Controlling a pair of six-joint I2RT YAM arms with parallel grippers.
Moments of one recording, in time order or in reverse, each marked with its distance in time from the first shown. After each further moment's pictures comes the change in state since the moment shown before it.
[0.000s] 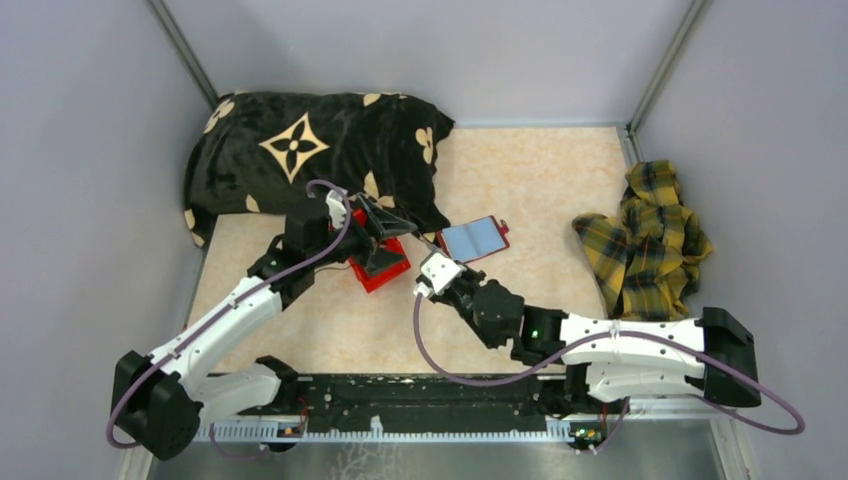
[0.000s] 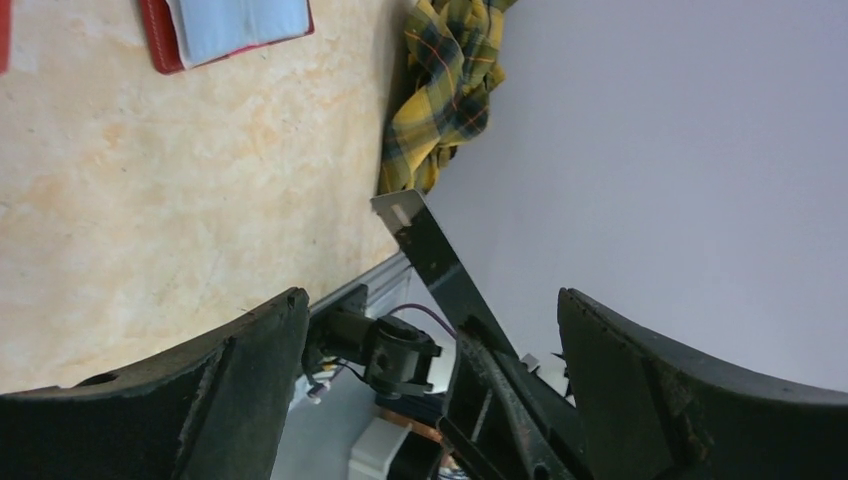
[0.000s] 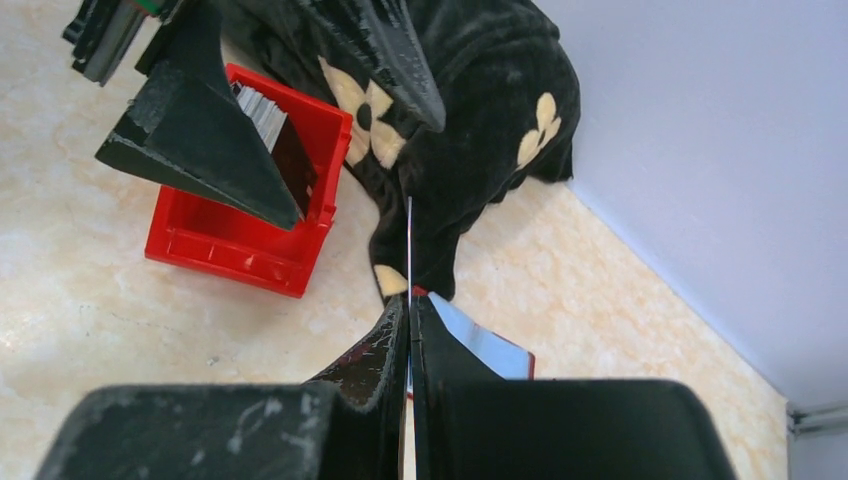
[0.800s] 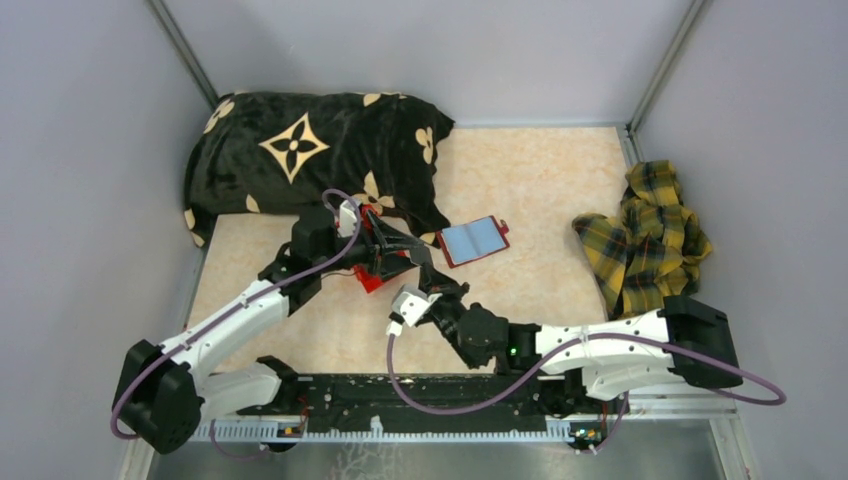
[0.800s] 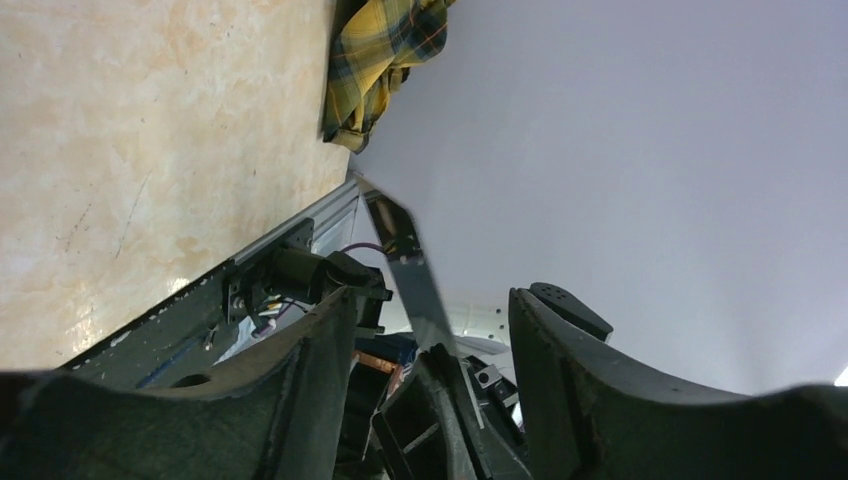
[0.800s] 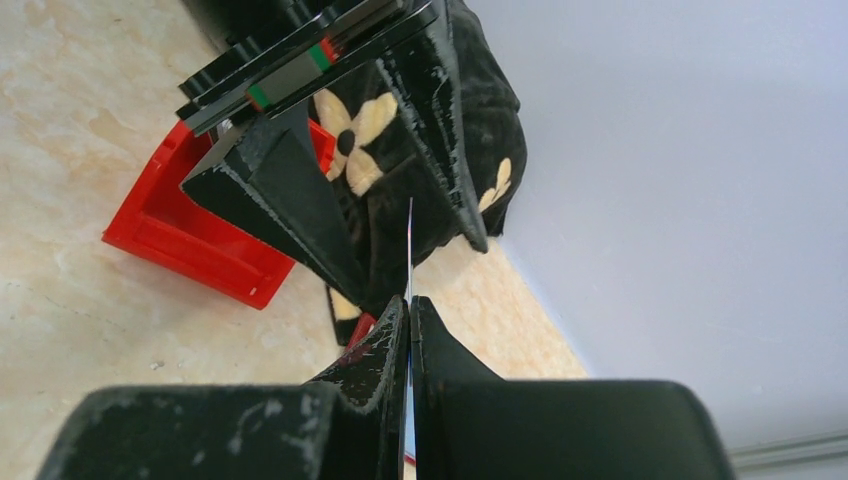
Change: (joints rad) left arm -0.025 0.031 -0.087 0.194 0.155 -0.162; right arm 0.163 0.144 -0.050 0.296 0.137 -0.355
